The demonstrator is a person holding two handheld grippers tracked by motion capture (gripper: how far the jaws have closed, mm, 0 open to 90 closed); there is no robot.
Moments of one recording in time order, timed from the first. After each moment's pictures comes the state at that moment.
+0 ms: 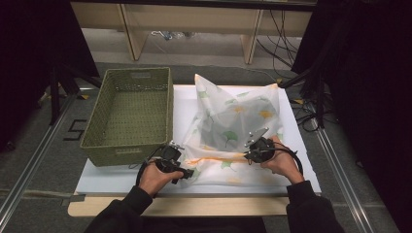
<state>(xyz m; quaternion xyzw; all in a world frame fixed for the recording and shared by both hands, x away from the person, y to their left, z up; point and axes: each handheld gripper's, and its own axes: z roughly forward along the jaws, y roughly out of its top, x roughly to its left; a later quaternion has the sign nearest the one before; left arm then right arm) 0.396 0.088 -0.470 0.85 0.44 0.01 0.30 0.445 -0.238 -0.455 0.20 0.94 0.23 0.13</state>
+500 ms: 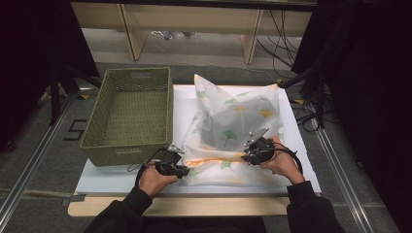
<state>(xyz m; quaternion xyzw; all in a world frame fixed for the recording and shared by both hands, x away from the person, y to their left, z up) 0.387 0.092 -0.469 0.84 0.41 0.05 0.34 0.444 -0.236 -0.455 0.21 0.94 0.24 0.14</state>
